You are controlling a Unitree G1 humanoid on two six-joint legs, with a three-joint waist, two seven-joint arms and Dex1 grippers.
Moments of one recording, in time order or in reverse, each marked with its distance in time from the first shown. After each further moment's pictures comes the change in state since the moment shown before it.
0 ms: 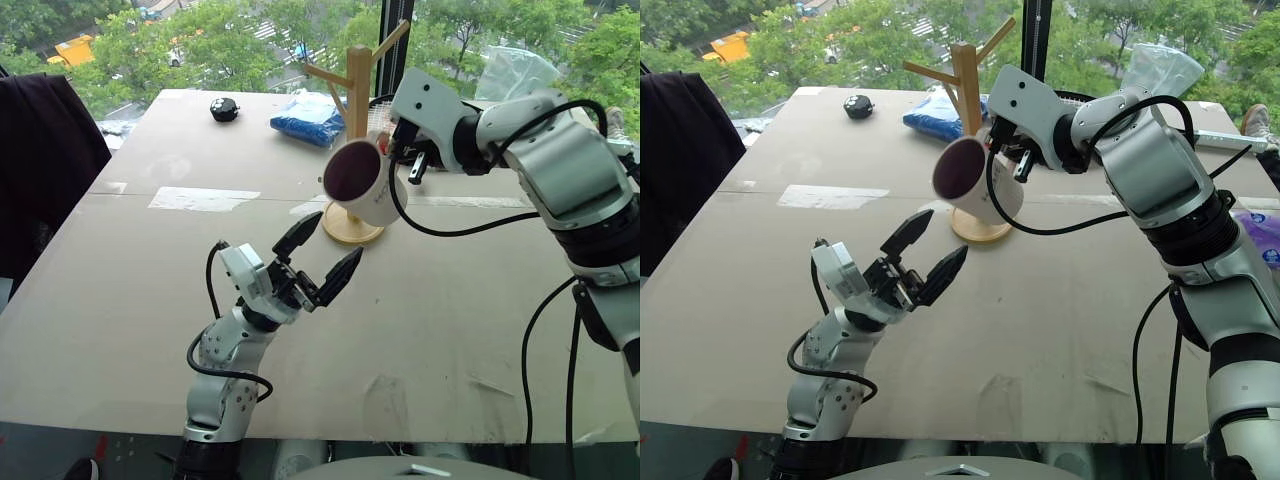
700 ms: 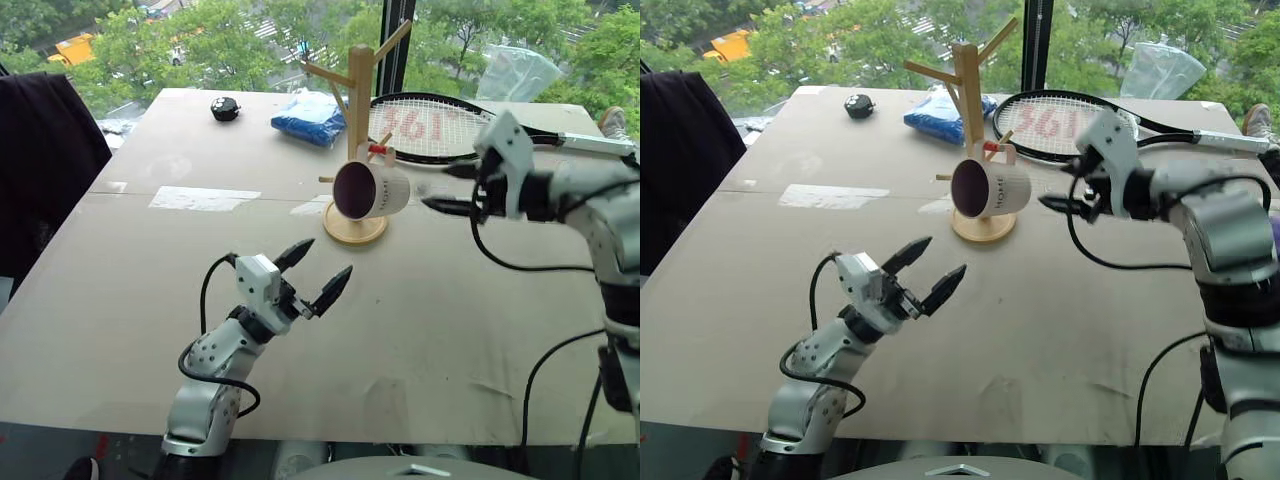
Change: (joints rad) left arm 0.109 0.149 0.000 -0.003 0.140 0.169 0.124; right arm 0.640 -0.044 -0.488 -0.191 0.239 -0.109 0.047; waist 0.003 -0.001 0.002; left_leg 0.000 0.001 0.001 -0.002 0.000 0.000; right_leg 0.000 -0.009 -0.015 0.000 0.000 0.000
